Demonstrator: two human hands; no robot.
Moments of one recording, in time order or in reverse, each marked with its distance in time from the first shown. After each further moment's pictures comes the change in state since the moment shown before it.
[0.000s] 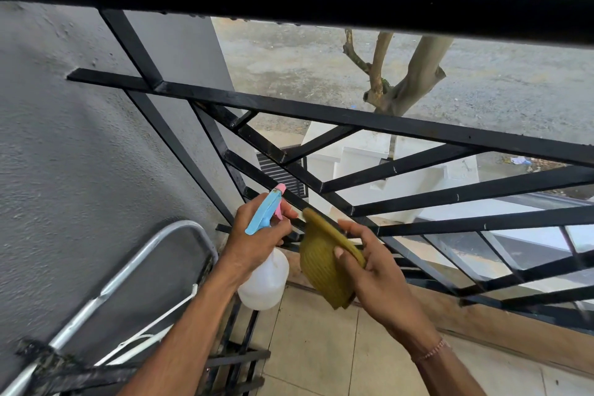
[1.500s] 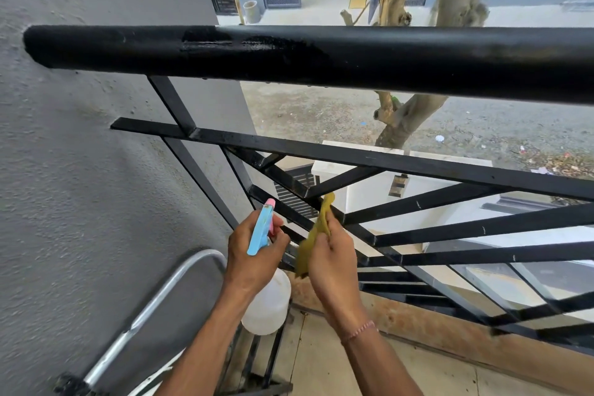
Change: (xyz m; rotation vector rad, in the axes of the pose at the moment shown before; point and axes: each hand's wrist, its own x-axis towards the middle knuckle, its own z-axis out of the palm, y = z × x) left_hand 0.006 0.024 -0.040 0.150 0.242 0.204; right_hand 0.058 -0.092 0.088 0.094 0.303 0.047
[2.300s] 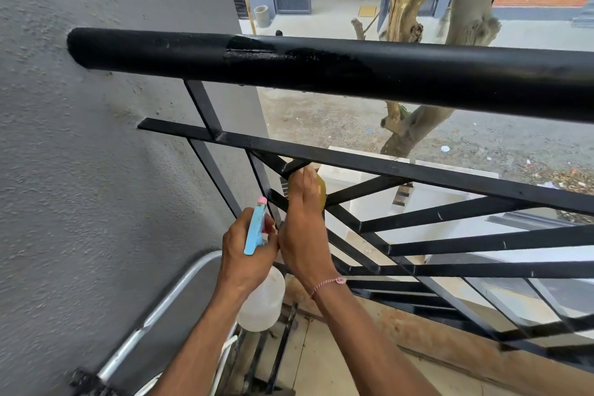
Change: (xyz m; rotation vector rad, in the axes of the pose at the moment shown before) left_hand 0.015 -0.017 -0.036 0.046 0.045 0.053; right_hand 0.042 -0.016 0.062 -0.479 -0.006 -0.515
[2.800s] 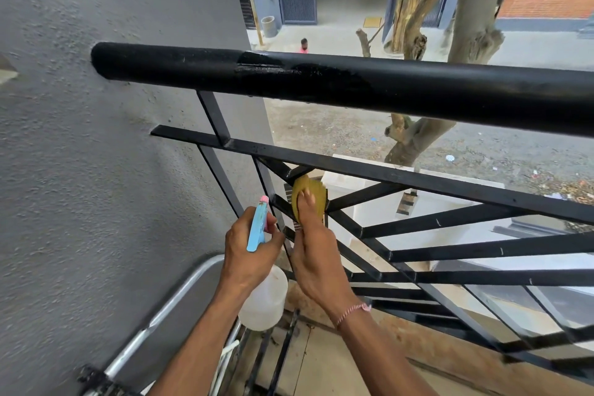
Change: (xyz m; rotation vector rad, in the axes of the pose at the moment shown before) left_hand -0.002 0.019 -0.006 -0.021 0.050 0.015; right_hand -0.030 0.000 -0.033 0.254 -0.134 0.018
